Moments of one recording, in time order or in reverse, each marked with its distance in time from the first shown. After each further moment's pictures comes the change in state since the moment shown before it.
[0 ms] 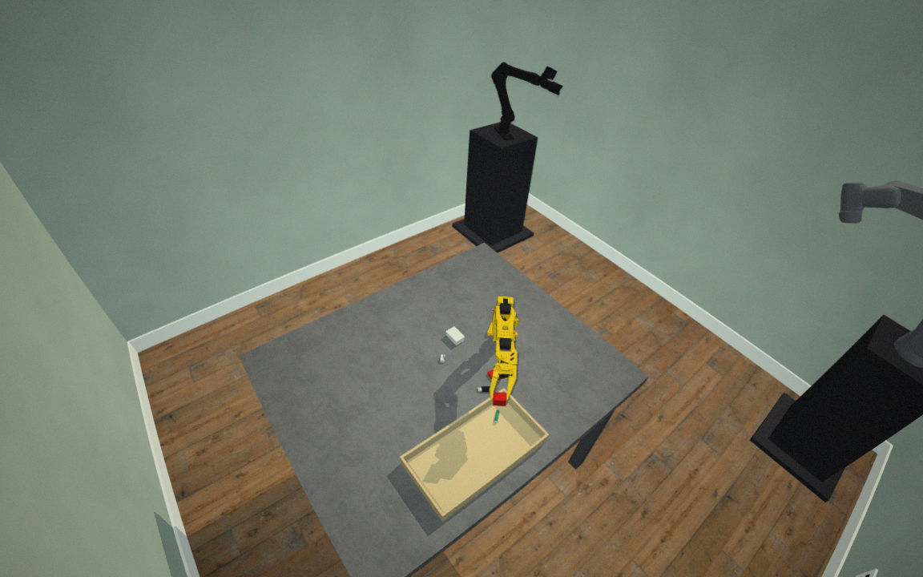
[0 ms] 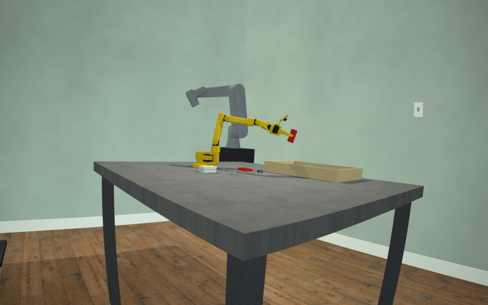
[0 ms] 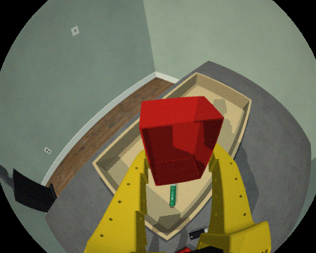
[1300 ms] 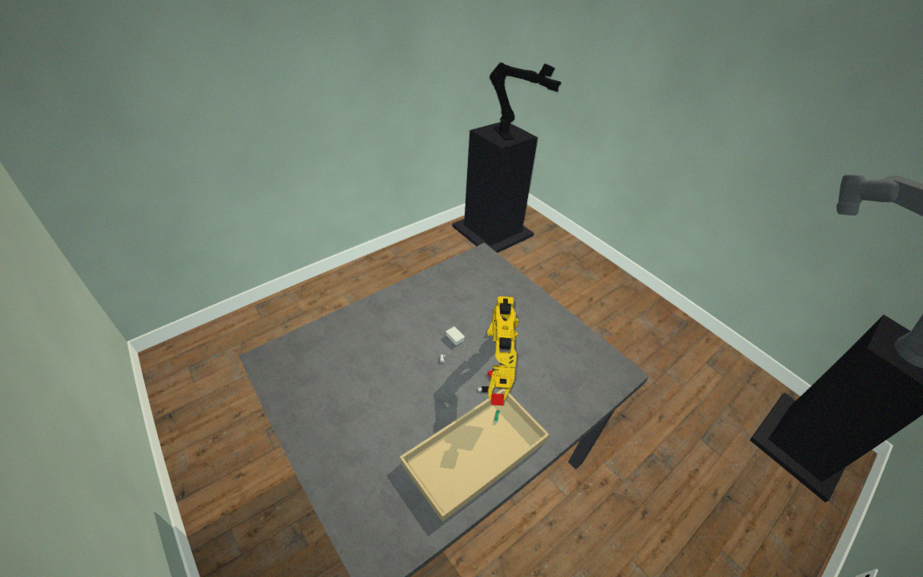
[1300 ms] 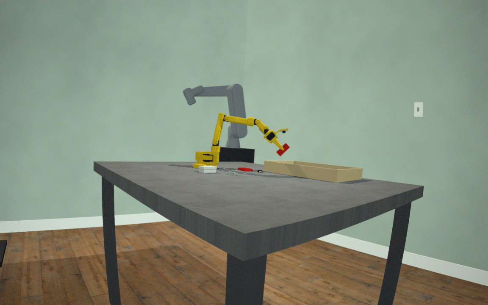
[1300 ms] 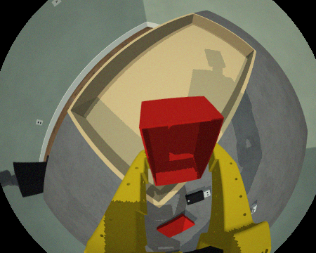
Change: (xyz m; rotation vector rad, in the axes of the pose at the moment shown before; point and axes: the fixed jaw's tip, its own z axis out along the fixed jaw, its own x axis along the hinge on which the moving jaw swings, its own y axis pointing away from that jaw) arm 0.070 -0.005 -0.017 0.030 0.455 0.000
